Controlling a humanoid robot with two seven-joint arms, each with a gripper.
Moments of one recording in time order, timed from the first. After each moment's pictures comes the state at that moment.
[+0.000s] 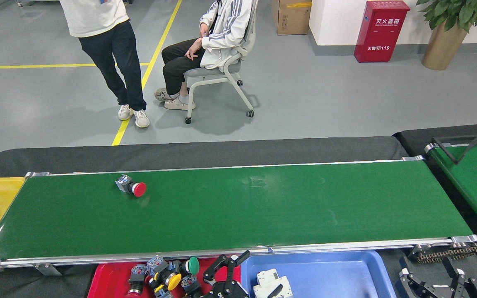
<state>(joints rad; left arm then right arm) 0.14 -0.08 -0.13 -1.73 -1.66 -0.45 -0.05 0.35 -0.21 -0.20 -1.70 1.15 -0.12 -0.10</state>
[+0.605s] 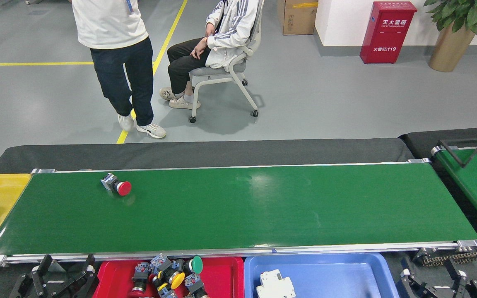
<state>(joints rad) 0.15 0.01 0.47 -1.62 -1.54 -0.45 -0.05 0.35 -0.15 -0.19 -1.74 1.20 -0.12 -0.08</state>
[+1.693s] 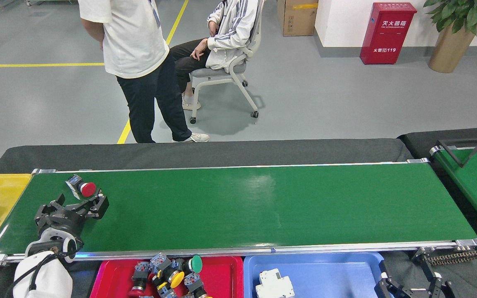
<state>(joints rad) -0.49 0.12 0.39 -0.94 -1.69 -0.21 -0.26 0.35 -0.12 -0.15 -1.74 1.22 -0.12 -0.07</state>
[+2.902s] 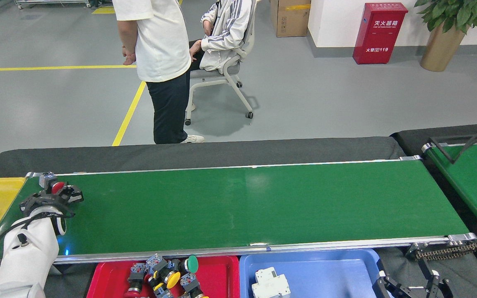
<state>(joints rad) -0.80 0.28 0.15 -0.33 -1.63 -0.07 0.01 0.34 -0.12 -0.14 -1.74 1.22 -0.13 -0.07</state>
